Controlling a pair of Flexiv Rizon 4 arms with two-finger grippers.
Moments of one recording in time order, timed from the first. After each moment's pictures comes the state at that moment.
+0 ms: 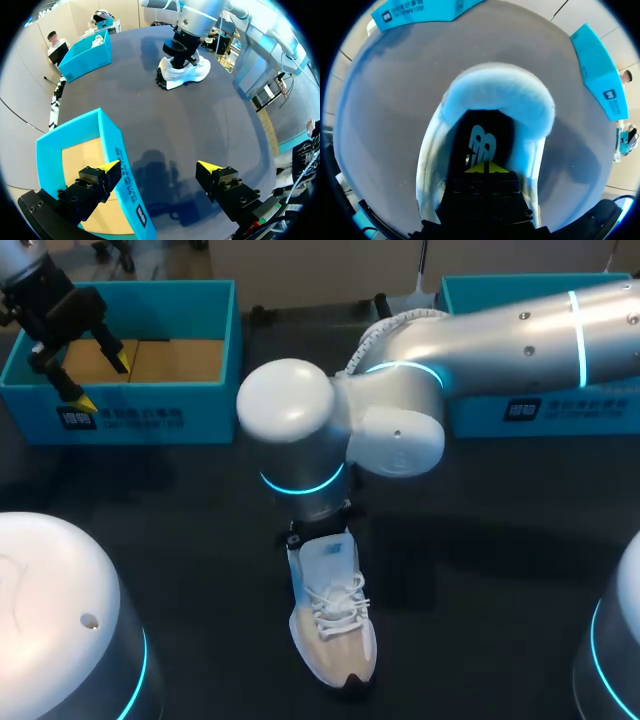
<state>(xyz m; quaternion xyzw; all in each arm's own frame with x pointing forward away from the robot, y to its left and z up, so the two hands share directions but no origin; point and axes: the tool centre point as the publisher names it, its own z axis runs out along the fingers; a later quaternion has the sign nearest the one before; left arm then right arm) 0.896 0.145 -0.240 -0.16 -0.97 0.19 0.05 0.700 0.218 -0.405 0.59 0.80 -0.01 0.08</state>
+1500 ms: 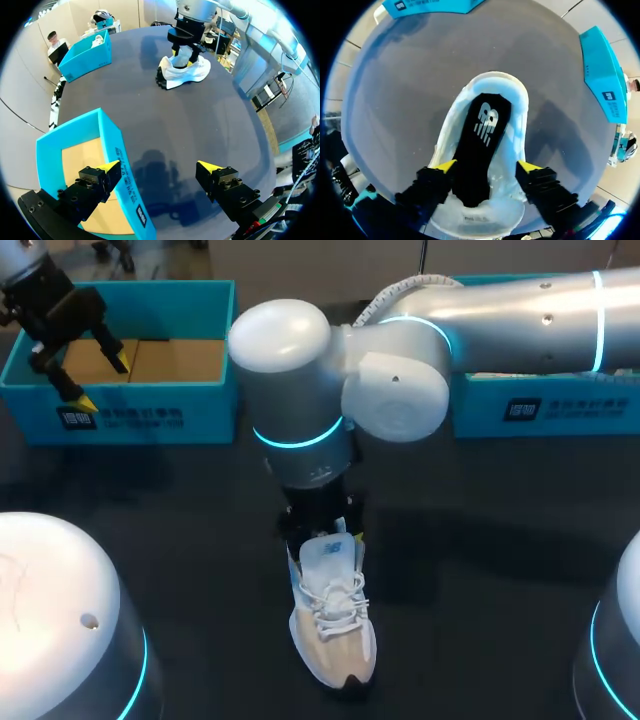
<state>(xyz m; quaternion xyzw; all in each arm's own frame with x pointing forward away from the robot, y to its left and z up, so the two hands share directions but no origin) 0.896 0.145 -0.240 -0.16 -0.97 0.19 0.05 0.672 0.216 -0.347 0.56 0.83 -0.06 0.03</state>
